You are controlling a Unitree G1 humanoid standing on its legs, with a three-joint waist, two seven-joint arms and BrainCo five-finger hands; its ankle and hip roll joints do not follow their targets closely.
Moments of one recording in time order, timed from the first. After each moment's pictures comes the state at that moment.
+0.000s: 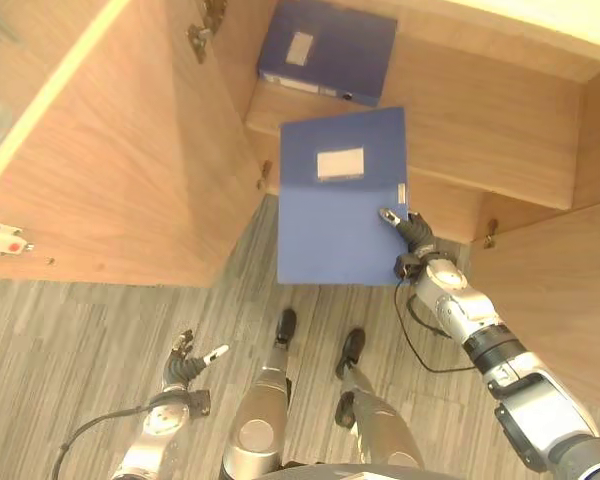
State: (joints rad) left arm 0.14 0.37 -0.24 0.45 -0.40 -0.09 0.10; right arm -0.58 -0.37 0.40 0.48 0.77 0.00 -0.04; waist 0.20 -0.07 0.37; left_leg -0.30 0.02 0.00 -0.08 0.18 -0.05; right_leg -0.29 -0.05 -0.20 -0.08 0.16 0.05
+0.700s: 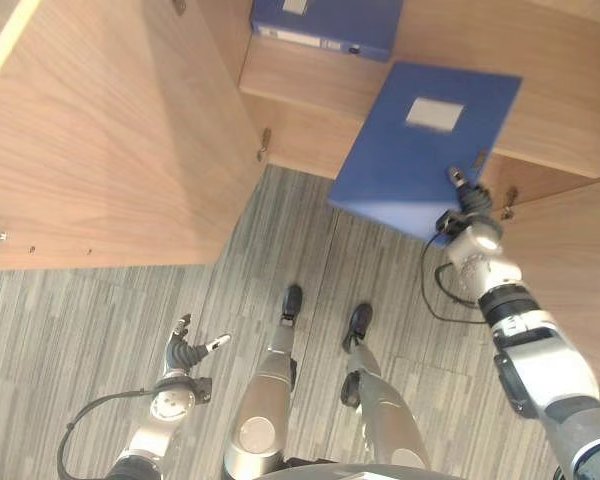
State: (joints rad) left arm 0.05 0.38 -0.28 0.52 -0.31 -0.13 0.18; right arm -0.86 -0.44 0.22 0.86 0.88 -0.09 -0.19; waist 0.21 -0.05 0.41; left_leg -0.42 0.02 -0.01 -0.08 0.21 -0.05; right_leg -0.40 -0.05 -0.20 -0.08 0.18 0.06
